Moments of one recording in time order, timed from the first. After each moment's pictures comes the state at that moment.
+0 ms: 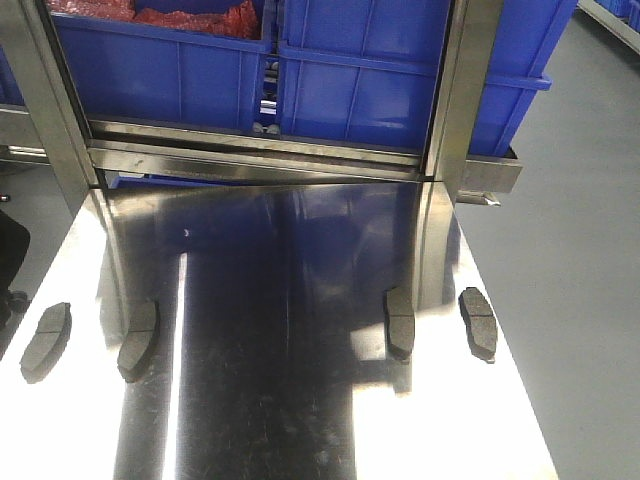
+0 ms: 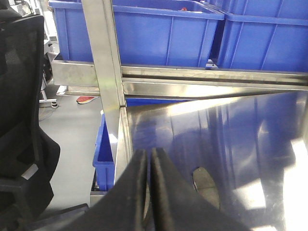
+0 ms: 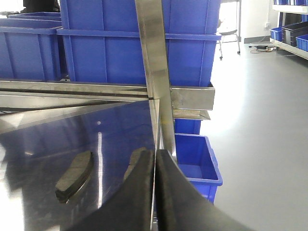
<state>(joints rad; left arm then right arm) -0.01 0.26 -0.43 0.03 0.47 -0.02 0.05 -0.01 0.03 0.06 0.14 0.04</state>
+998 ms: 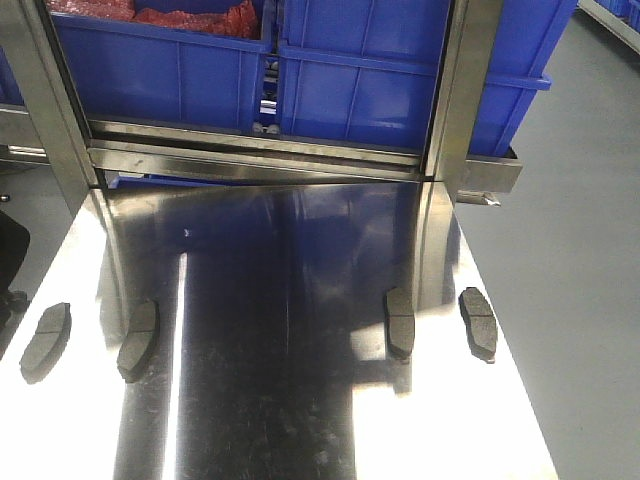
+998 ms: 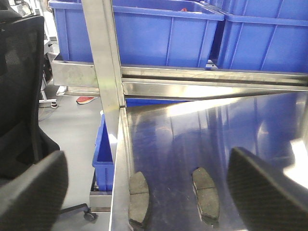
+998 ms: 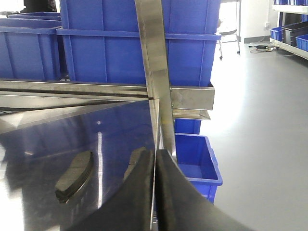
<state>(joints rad) -0.01 0.26 -0.43 0.02 0.47 -0.02 0.05 -0.01 0.03 0.06 0.14 0.04</state>
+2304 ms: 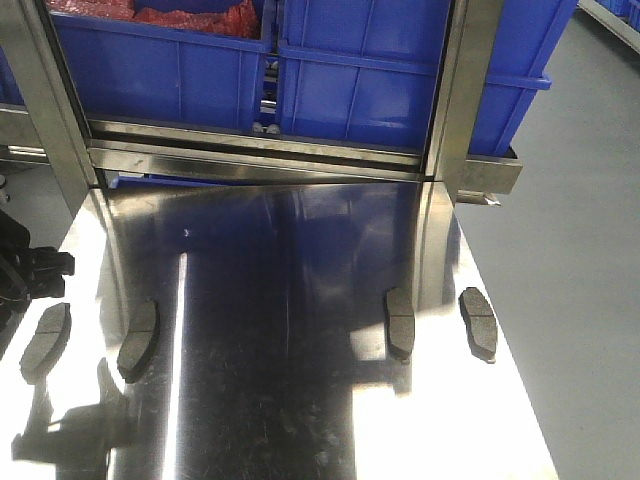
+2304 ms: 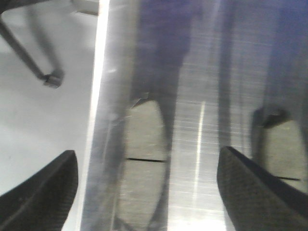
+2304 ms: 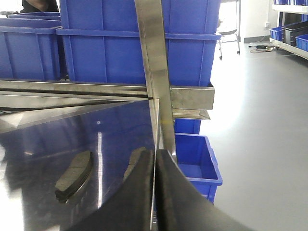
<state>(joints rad) 0.08 1.62 -1.03 -0.04 0.64 -0.10 0.05 -0.01 0.03 0.06 0.14 0.04</state>
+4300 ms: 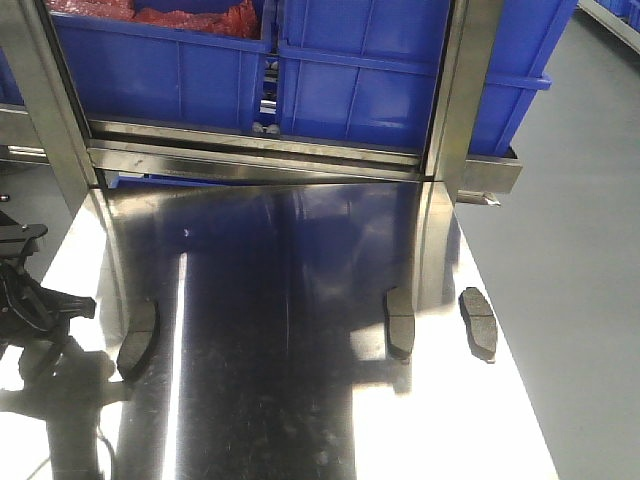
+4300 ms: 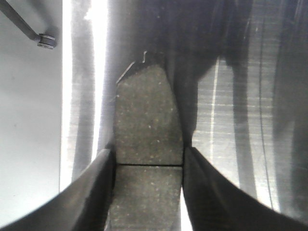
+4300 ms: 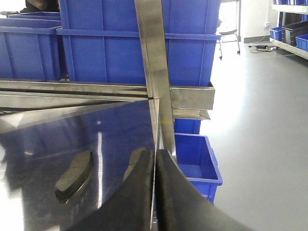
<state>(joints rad) 0.08 1.82 -1.04 -0.04 0.63 -0.03 0.05 -0.01 0.03 0.06 0.14 0.04</state>
